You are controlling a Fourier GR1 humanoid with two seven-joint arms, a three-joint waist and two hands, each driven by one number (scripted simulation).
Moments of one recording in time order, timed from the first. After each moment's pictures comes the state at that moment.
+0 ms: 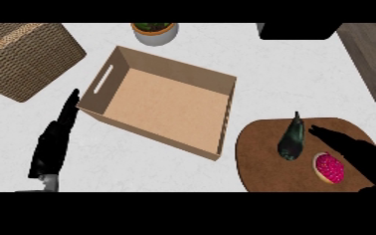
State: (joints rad) left arm 0.03 0.29 -0.06 -1.55 -0.09 0.17 0.08; right arm 0.12 -0.57 0.01 -1.61 0.75 0.52 -0.18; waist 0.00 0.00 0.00
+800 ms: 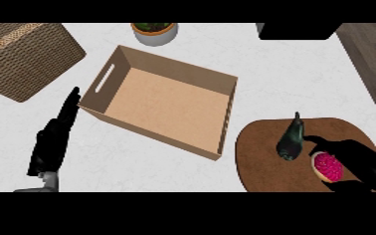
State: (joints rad) left arm 0.02 0.24 0.00 -1.56 -0.14 0.10 0.10; right arm 0.09 -0.50 -0.01 -1.50 0.89 0.47 -0.28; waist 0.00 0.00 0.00
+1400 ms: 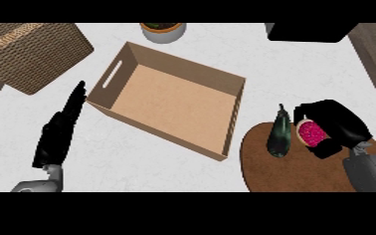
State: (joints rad) left arm -0.03 0.23 0.00 -1.55 -0.15 0.07 0.11; right arm -0.19 -0.43 0.03 -1.33 1.04 0.27 -0.32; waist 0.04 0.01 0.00
